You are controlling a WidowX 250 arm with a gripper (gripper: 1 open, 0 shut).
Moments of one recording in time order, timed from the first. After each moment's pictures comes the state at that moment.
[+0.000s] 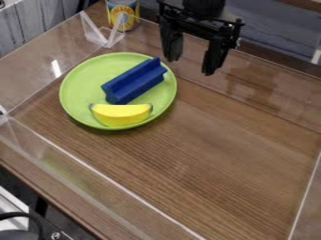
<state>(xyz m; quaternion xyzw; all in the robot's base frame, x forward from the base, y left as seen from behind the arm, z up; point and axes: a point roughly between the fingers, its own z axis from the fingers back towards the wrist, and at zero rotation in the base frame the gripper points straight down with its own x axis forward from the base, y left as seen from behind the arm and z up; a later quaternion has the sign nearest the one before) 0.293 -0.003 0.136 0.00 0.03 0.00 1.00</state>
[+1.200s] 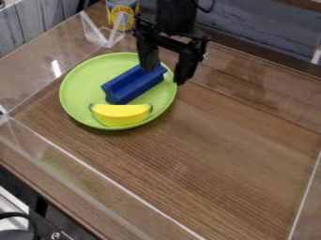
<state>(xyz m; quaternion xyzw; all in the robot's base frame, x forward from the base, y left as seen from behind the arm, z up) 0.291 0.041 0.106 0.01 0.04 0.01 1.00</state>
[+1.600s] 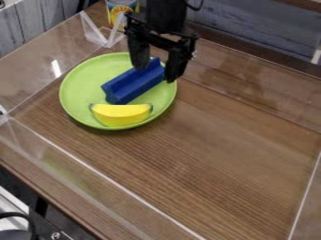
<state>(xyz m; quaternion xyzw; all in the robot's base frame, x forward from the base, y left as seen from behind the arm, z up) 0.289 0.054 0.106 0.01 0.04 0.00 1.00</state>
